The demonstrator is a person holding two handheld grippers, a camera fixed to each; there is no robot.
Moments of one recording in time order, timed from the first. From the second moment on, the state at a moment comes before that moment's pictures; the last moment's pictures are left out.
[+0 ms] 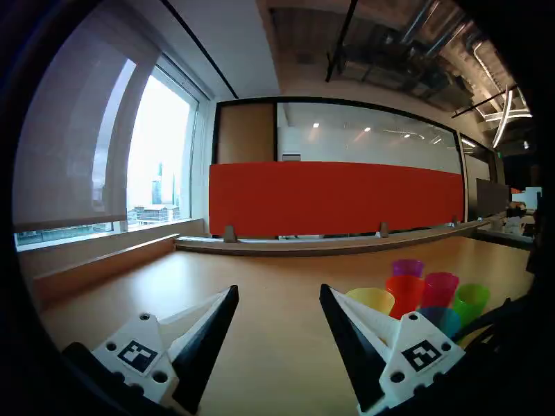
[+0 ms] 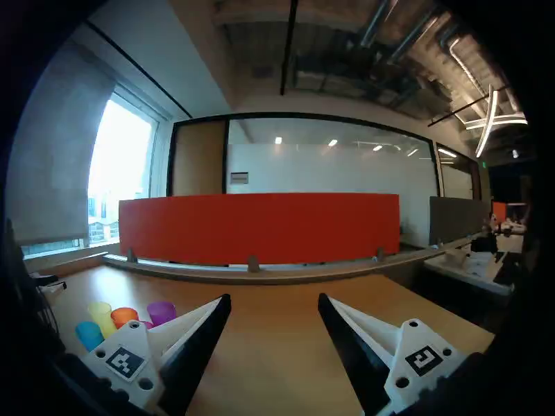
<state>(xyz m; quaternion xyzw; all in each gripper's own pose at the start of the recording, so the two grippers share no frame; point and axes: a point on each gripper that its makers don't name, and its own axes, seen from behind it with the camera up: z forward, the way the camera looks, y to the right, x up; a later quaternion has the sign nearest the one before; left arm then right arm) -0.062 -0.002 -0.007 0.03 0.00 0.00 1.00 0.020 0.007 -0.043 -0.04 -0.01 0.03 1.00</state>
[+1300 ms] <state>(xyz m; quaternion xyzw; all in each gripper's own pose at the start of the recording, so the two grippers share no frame) -0.062 -0.001 -0.008 0.03 0.00 0.00 1.00 -0.009 -0.004 -0.029 -0.03 0.03 0.00 1.00</state>
